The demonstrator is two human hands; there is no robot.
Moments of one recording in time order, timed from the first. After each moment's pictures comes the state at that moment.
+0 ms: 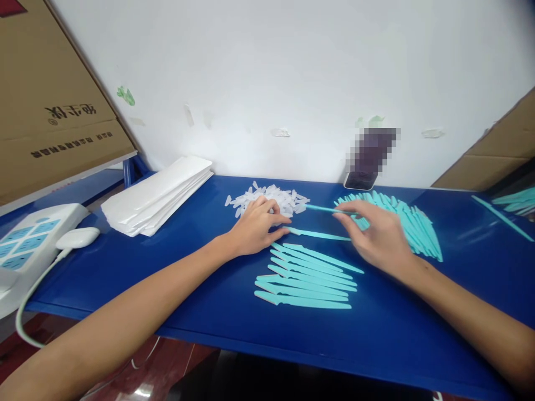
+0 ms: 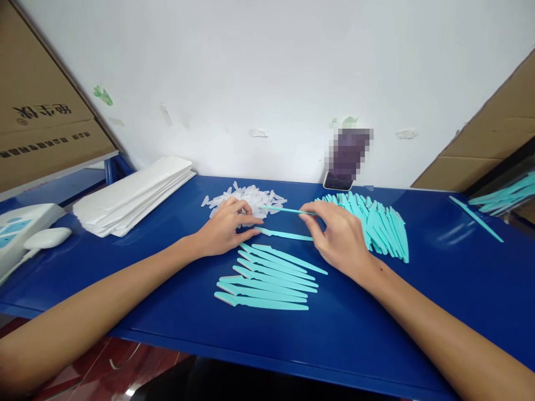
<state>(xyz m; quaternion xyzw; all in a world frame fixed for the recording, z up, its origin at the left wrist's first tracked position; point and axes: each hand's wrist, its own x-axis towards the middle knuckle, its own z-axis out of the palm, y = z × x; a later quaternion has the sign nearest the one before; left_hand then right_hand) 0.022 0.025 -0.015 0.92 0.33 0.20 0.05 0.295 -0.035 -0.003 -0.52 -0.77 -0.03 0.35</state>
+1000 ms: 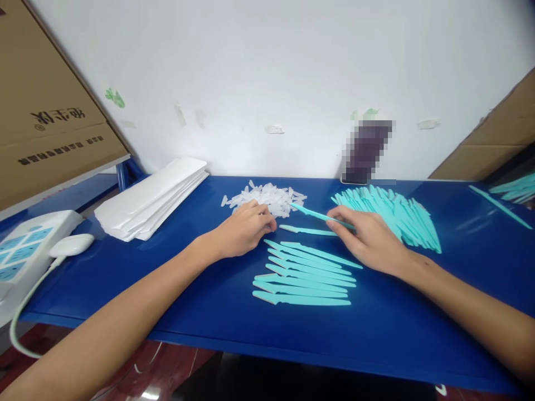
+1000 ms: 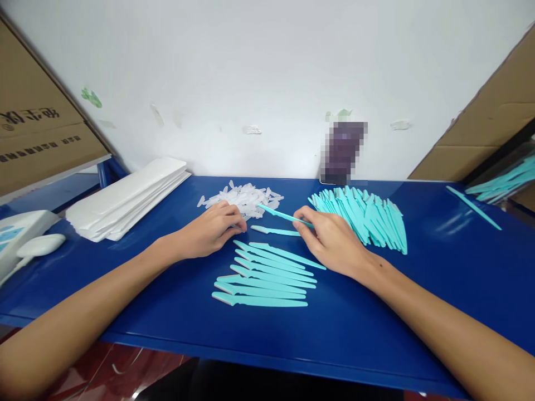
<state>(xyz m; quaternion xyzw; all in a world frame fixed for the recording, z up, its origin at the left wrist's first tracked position) 0.004 0.017 0.003 0.94 0.31 0.10 0.05 0.299 -0.037 -0.006 -0.54 -0.80 0.08 0.24</state>
